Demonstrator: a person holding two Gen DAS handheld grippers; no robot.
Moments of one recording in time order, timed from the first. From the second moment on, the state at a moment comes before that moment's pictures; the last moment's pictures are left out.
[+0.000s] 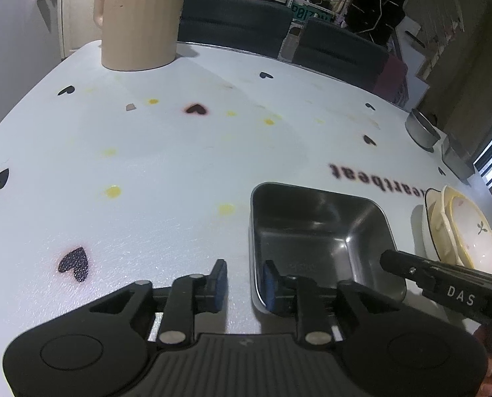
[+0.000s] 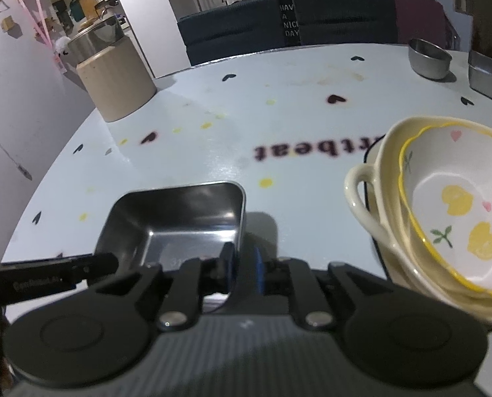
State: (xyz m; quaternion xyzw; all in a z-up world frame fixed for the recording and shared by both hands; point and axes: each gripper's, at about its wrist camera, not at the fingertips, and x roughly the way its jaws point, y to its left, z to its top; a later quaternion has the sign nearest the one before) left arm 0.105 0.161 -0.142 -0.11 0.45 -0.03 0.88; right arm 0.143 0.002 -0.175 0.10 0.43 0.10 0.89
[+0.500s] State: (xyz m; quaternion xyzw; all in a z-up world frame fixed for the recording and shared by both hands) left arm 0.076 0.157 -0.088 -0.10 0.41 -0.04 0.90; right arm 0.112 -0.013 -0.130 0.04 0.39 0.12 0.91
